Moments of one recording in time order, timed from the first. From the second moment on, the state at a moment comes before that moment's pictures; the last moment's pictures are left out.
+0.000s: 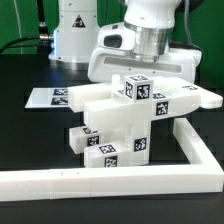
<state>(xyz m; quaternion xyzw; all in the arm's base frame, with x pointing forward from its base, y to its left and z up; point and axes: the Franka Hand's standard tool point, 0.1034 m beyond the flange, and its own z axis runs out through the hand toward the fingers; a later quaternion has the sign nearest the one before) 0.415 0.093 0.013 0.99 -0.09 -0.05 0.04</state>
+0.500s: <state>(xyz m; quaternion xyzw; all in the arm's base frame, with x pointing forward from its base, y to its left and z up) 0.410 0.083 0.073 1.00 -0.07 -0.06 -0.01</state>
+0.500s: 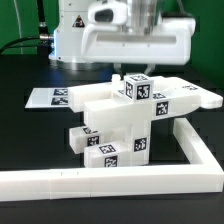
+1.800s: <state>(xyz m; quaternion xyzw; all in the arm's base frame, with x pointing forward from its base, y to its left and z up) 0.462 0.043 0.123 1.00 -0.04 -0.05 -0.04</state>
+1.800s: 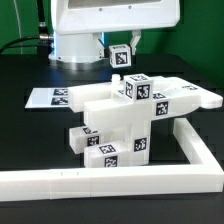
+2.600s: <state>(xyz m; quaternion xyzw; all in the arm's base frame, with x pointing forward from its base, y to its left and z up) 0.505 0.025 0.132 1.00 -0.01 -0.03 -0.04</state>
